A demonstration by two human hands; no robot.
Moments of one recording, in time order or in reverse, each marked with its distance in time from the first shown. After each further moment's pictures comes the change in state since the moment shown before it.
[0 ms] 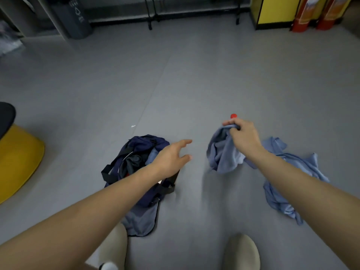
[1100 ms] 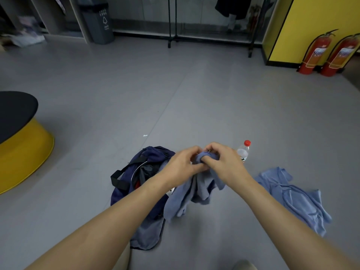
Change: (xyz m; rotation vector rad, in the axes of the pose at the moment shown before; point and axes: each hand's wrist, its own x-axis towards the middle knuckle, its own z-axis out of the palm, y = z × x) left_hand -0.043 -0.003 -0.069 -0.325 0.119 0.198; right_hand -0.065 -0.122 0.070 -0.189 -0.234 -0.251
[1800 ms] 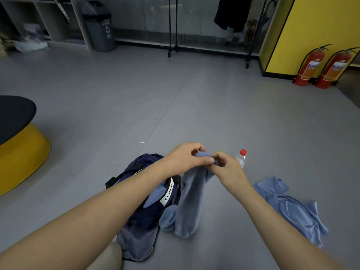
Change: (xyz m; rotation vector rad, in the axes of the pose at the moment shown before) left_hand 0.039 0.027 -0.012 0.005 -0.073 0.003; right_hand 0.005 0.031 -0.008 0.317 0.044 0.073
